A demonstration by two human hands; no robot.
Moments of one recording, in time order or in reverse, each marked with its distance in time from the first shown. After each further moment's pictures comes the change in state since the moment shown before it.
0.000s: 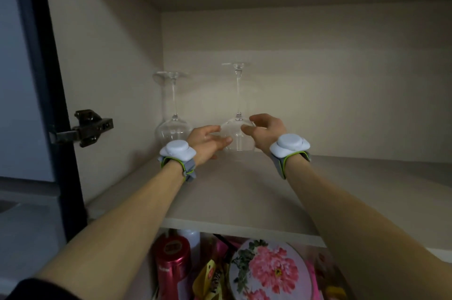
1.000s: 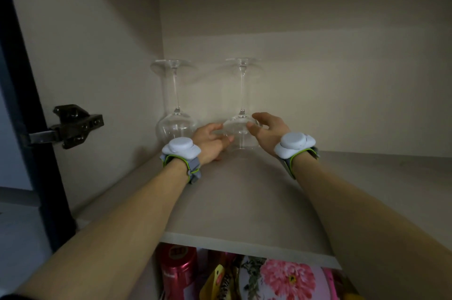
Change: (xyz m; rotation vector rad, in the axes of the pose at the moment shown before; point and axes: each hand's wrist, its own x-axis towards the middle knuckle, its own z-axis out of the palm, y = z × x) left_hand 0.032 -0.026 0.004 0.031 0.052 -0.050; right_hand 0.036 0.032 0.020 -0.207 -0.087 -0.125
